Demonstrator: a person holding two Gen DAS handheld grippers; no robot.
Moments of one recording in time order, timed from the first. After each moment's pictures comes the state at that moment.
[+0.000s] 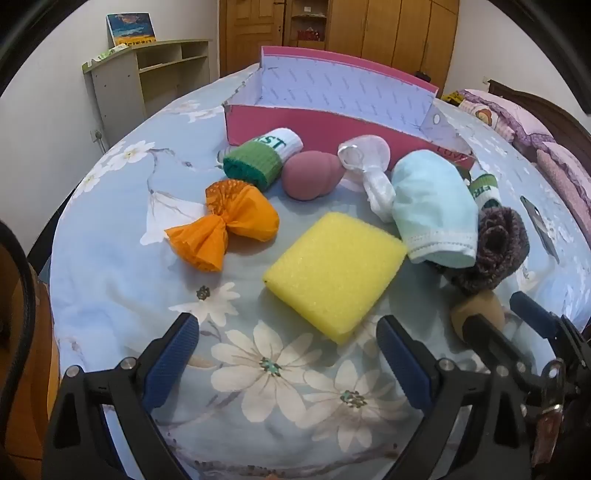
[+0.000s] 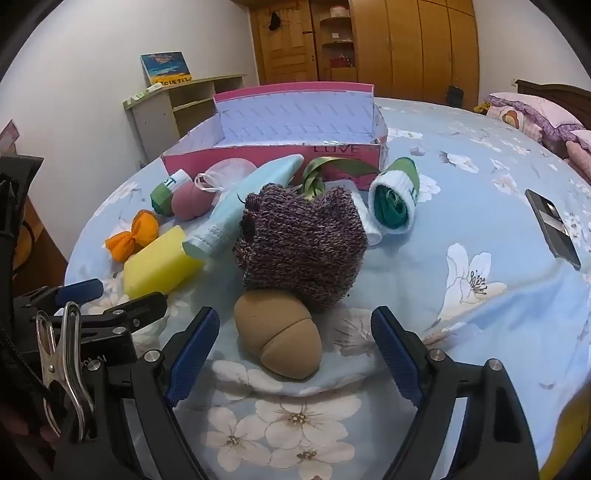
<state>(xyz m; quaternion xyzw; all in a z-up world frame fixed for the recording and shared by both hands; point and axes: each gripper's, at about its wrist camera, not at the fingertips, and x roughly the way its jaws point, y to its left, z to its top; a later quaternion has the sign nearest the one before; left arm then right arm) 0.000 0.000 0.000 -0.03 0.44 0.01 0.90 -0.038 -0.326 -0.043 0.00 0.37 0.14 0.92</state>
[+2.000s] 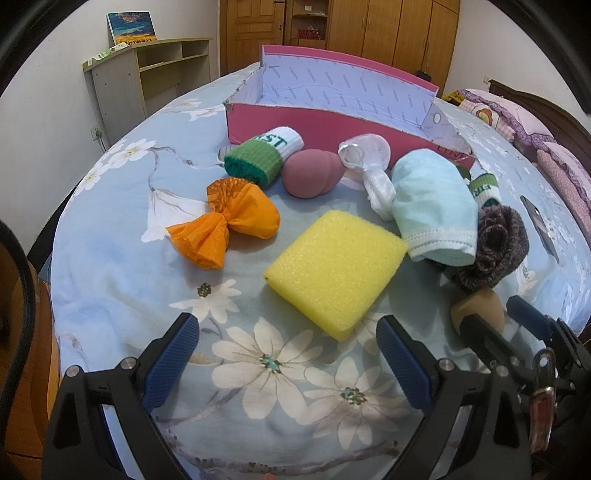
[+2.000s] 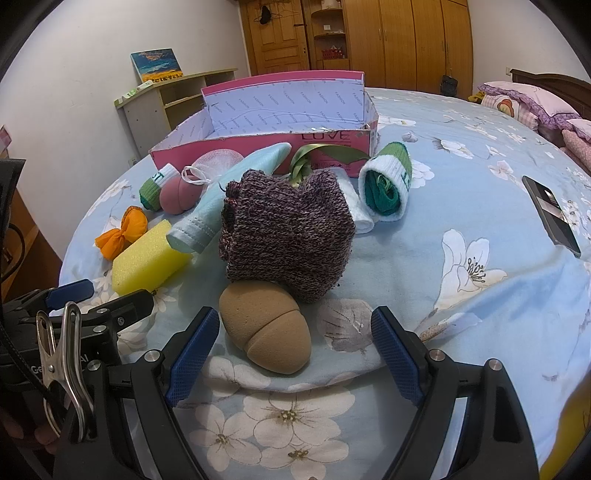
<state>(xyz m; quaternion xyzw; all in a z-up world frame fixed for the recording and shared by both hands) 0.001 0.000 0.000 -0.03 0.44 0.01 0.90 -0.033 -0.331 -0.050 0.01 0.38 0.14 0.91</state>
